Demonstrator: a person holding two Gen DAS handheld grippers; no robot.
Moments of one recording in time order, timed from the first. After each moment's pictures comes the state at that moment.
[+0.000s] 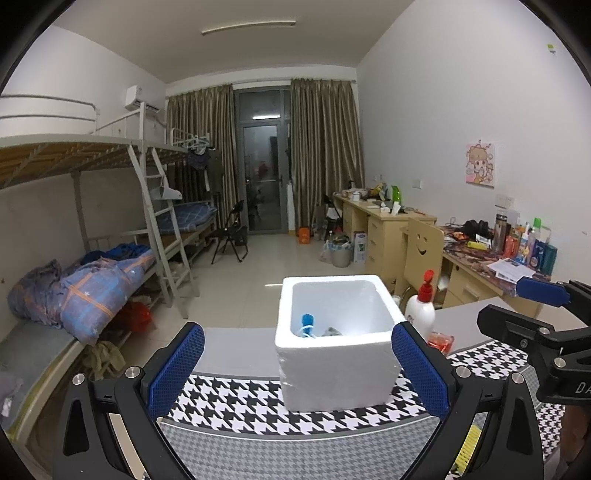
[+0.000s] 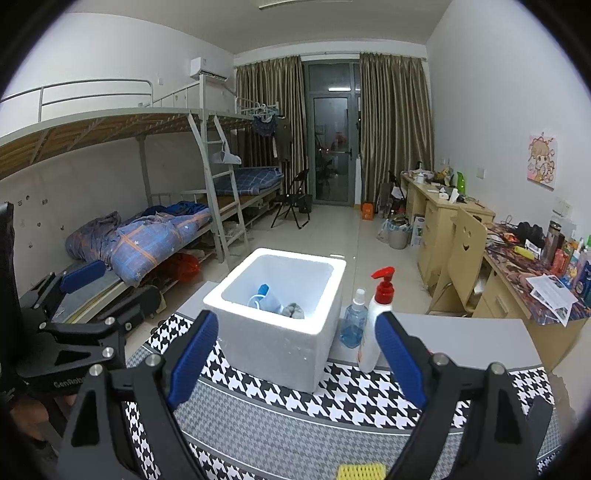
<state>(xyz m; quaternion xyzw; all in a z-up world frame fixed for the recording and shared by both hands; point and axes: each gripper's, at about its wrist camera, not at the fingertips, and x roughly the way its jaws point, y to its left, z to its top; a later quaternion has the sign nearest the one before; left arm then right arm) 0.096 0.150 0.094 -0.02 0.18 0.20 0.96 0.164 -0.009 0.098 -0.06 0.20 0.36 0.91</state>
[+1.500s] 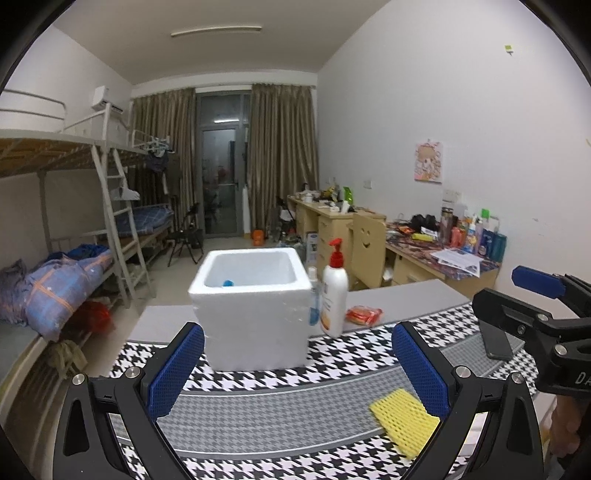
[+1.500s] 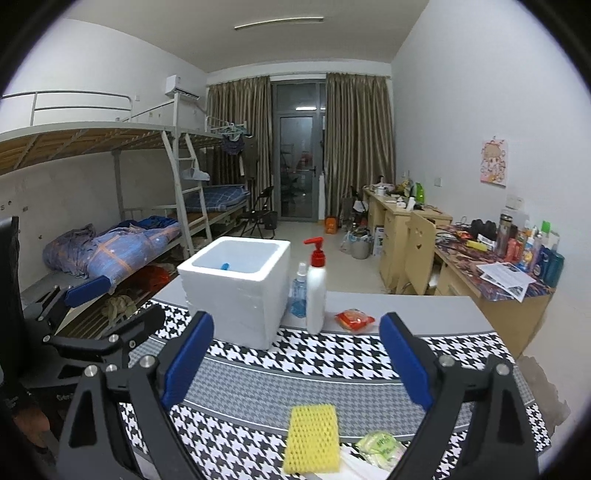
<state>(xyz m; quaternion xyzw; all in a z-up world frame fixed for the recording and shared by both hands) 0.061 0.059 0.056 -0.02 0.17 0.11 0.98 0.102 -0.103 0.065 -0.04 0.16 0.29 0.94</state>
